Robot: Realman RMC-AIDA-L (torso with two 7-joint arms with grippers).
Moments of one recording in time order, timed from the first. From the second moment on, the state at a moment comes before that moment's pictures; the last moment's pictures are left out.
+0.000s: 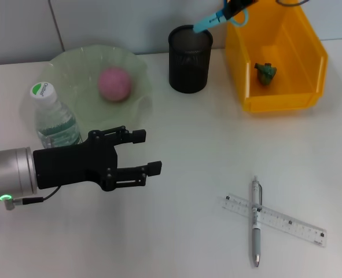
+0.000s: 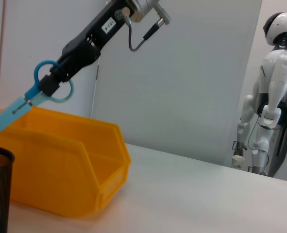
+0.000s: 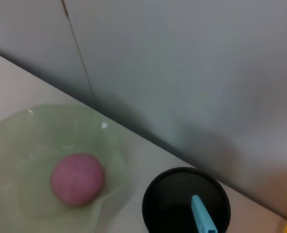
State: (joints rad) left arm -0.79 -1.96 2.33 -0.09 0.25 1.55 -0.91; right arm 1.24 1.81 -0.83 -0.46 -2.63 -1.19 2.35
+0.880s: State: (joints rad) left arm -0.78 -1.97 2.33 -0.09 0.25 1.55 -0.91; right arm 1.25 1.84 -0.89 -0.42 -2.63 -1.12 2.34
